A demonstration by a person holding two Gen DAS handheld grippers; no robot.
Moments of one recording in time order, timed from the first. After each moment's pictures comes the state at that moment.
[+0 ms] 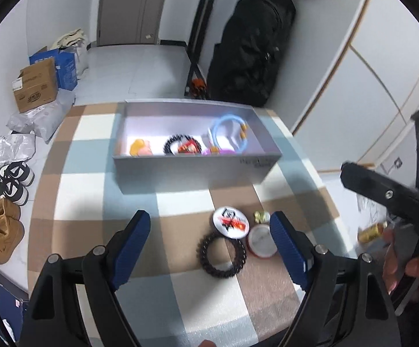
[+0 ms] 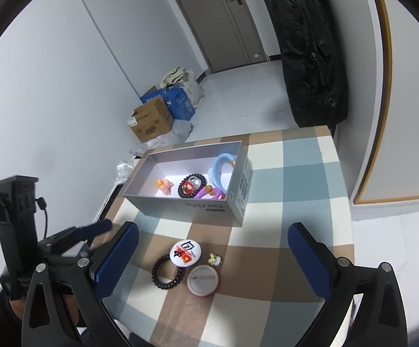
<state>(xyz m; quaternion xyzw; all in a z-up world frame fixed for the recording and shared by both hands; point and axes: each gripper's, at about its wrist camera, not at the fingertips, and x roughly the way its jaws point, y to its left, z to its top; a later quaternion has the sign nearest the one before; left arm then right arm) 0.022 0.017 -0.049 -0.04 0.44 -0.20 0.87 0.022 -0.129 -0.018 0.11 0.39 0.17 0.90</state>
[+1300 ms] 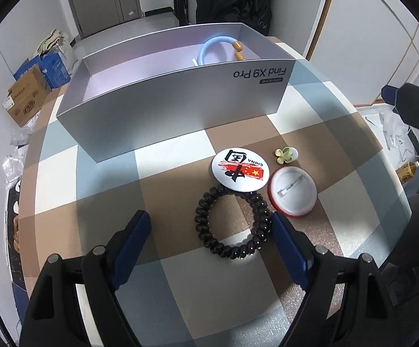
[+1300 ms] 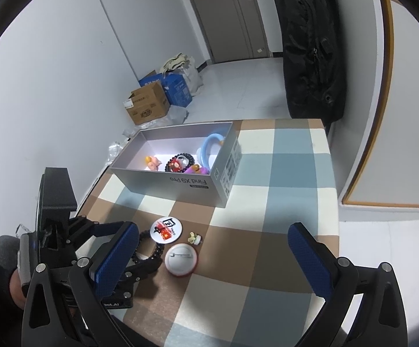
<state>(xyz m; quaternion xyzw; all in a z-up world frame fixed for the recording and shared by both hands) 0.020 -0.013 -0.093 0.09 0.52 -0.18 0.83 0.018 -0.134 -0.033 0.07 0.42 0.16 0.89</state>
